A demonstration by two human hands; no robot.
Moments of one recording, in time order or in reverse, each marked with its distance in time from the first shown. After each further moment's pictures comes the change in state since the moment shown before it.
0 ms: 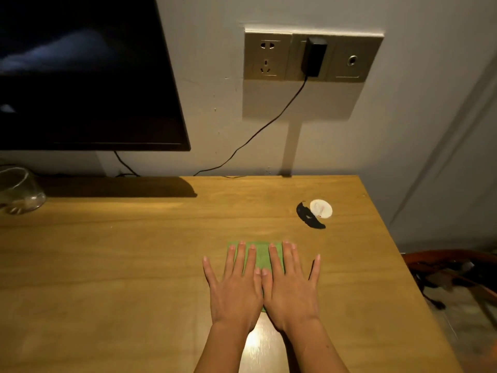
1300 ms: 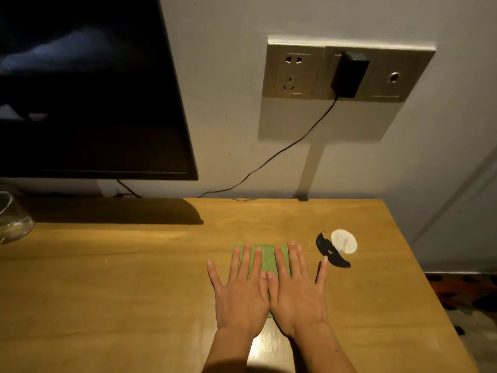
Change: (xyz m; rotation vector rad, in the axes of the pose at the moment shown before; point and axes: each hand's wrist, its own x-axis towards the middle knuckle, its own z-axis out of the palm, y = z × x) left_hand 0.082 -0.018 -0.006 -0.036 0.024 0.027; right_hand 0.084 -0.017 -0.004 -0.049 0.039 -0.020
